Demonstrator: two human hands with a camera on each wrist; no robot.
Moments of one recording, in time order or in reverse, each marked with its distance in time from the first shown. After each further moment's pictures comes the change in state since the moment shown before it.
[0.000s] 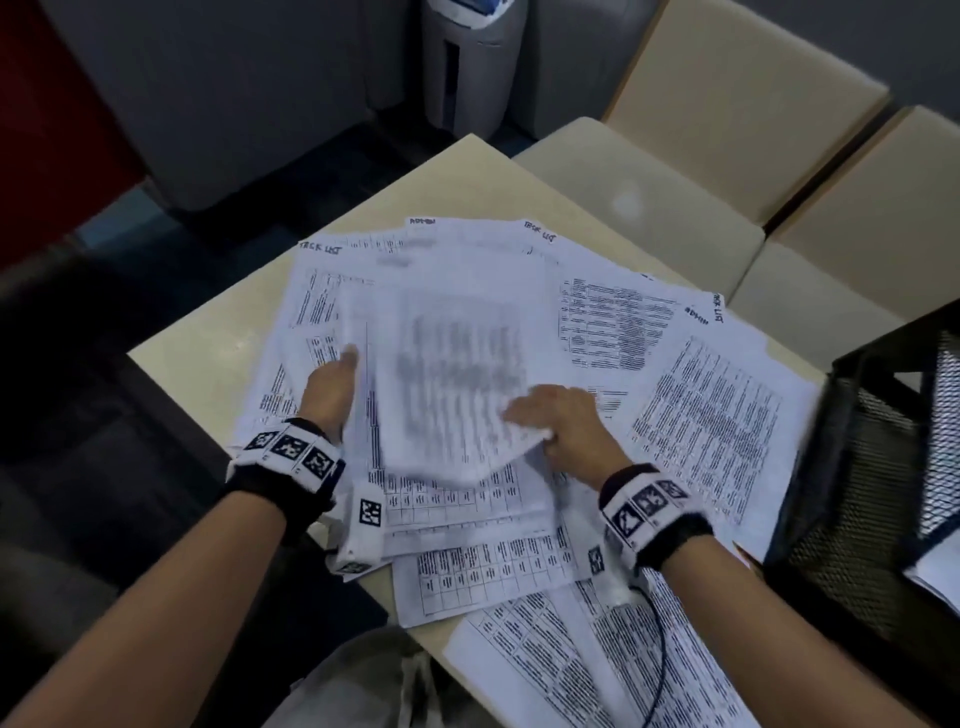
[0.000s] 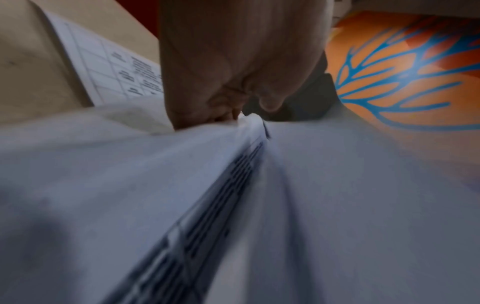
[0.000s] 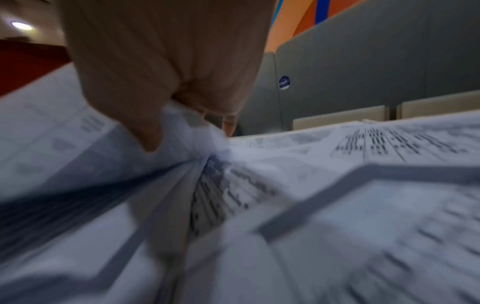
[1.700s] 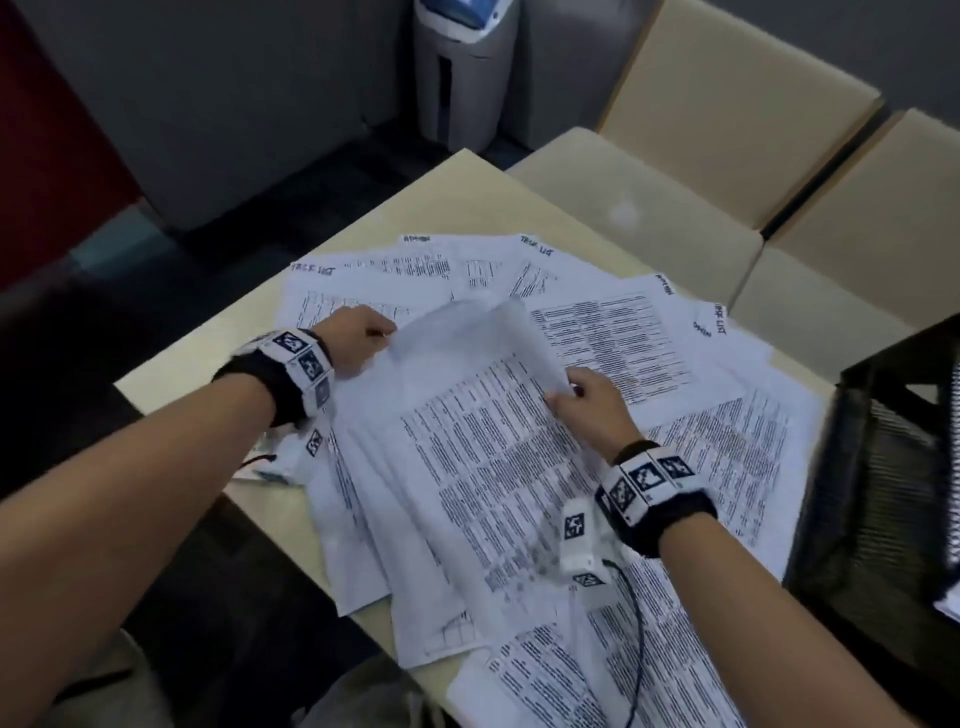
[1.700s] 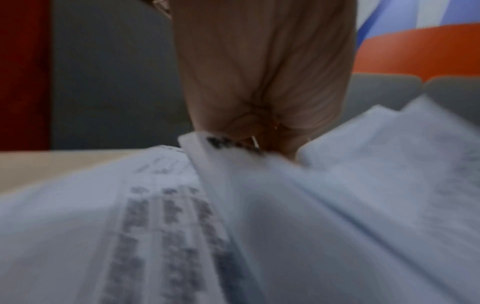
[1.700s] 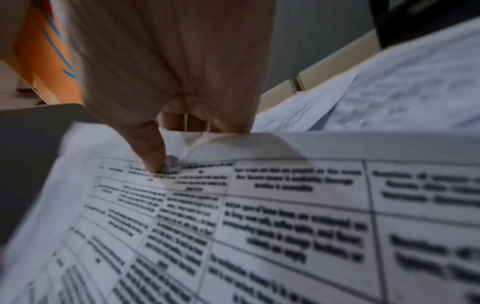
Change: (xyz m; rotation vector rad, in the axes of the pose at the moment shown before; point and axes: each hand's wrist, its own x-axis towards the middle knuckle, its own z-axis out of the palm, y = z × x) left_hand 0.053 0.075 -0.003 0.928 -0.276 0.554; right_hand 0.031 0.003 -0.028 0.453 0.200 0.447
